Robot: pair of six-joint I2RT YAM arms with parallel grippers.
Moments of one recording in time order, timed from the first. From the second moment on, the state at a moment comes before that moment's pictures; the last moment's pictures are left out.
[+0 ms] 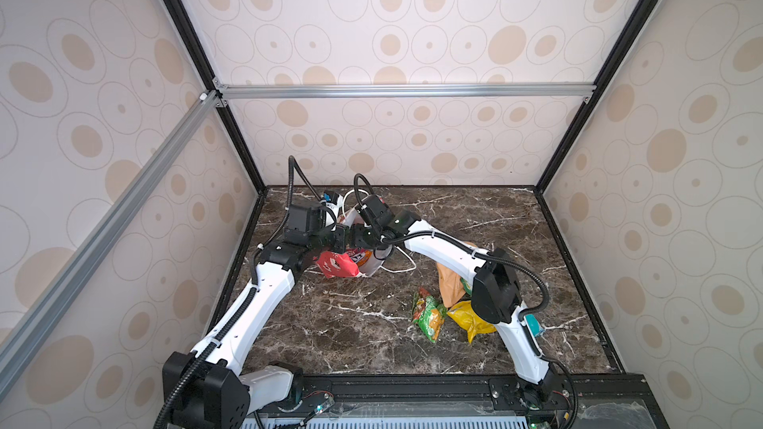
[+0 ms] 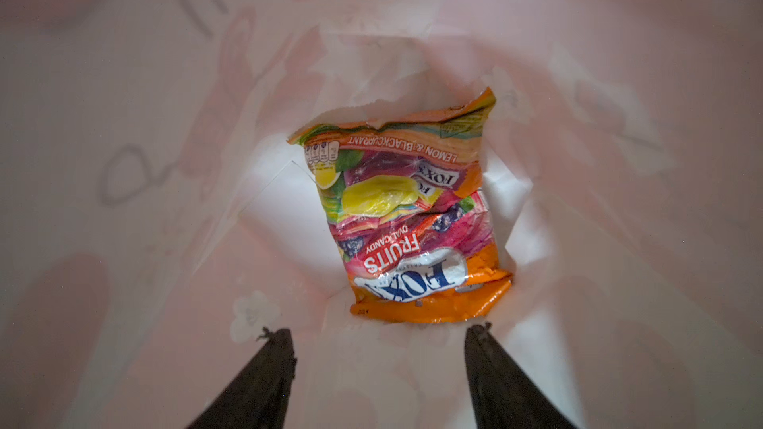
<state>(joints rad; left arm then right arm) -0.27 1.22 1.07 -0.46 0.21 -0.09 0.85 2.26 2.07 -0.66 -0.02 0.76</state>
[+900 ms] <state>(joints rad) -0.28 1.29 1.07 -0.38 0.45 -0.20 0.83 2.27 1.79 -0.27 0.14 0.97</state>
